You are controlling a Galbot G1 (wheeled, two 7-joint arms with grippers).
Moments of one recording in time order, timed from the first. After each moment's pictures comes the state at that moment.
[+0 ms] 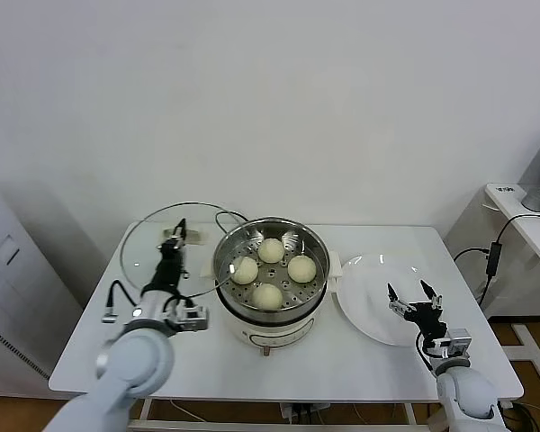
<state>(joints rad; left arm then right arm) 0.97 -1.03 -0.06 -2.05 1.27 0.60 0.28 -1.16 1.25 0.71 1.43 0.27 0.07 -0.24</state>
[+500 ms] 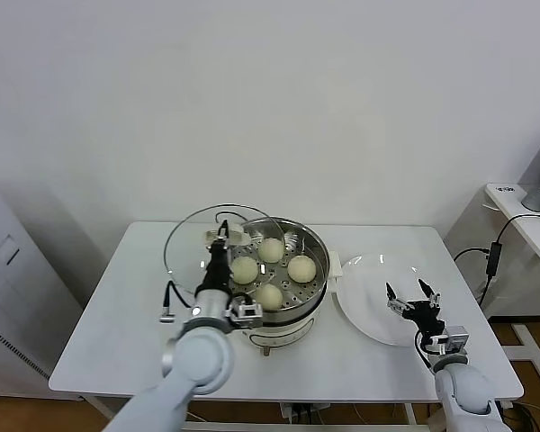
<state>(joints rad) 0.86 -1.22 0.14 -1.96 1.44 0.71 0.35 -1.13 1.26 0.70 1.40 0.26 0.07 -0.24</state>
